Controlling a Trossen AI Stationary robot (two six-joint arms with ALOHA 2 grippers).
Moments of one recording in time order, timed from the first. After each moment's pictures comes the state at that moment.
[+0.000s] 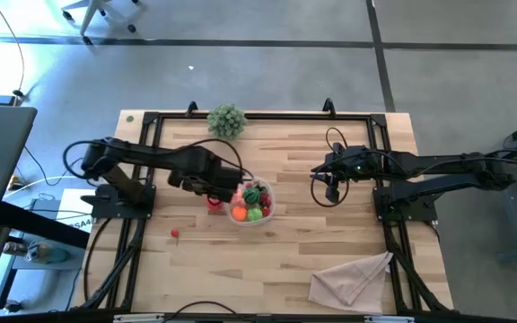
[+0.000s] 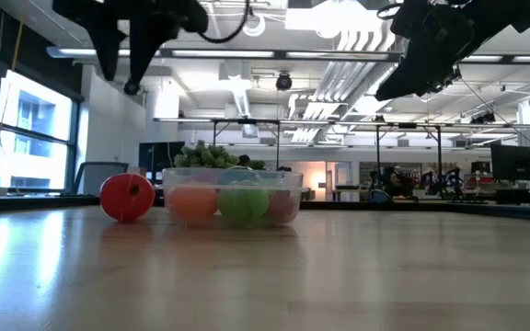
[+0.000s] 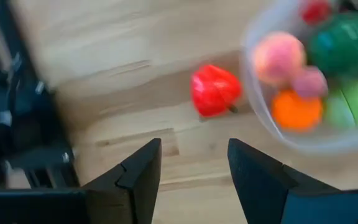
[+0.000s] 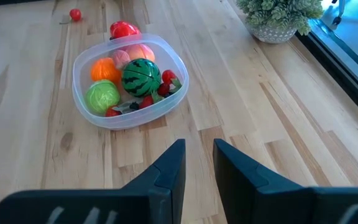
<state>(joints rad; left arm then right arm) 0.03 1.66 1.55 -1.57 -0.12 -1.42 -0.10 0.92 0.64 -0.32 0.08 0.07</state>
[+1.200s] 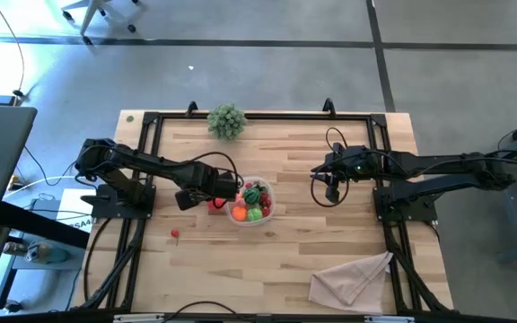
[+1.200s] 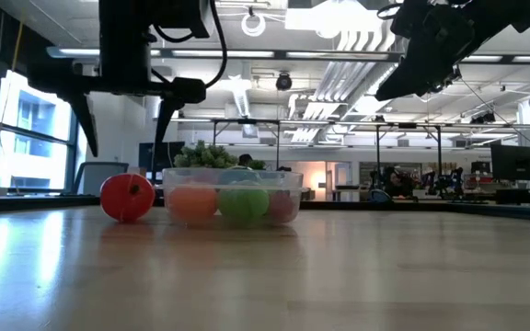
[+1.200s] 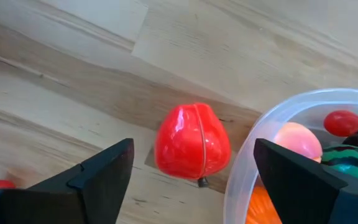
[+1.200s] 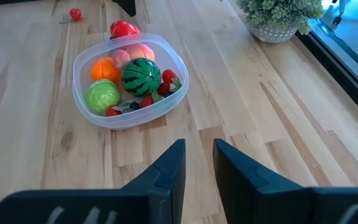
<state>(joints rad) 0.03 1.61 1.13 -1.10 -0.21 -2.07 -0.10 0.92 0.64 -0.32 0.08 0.07</state>
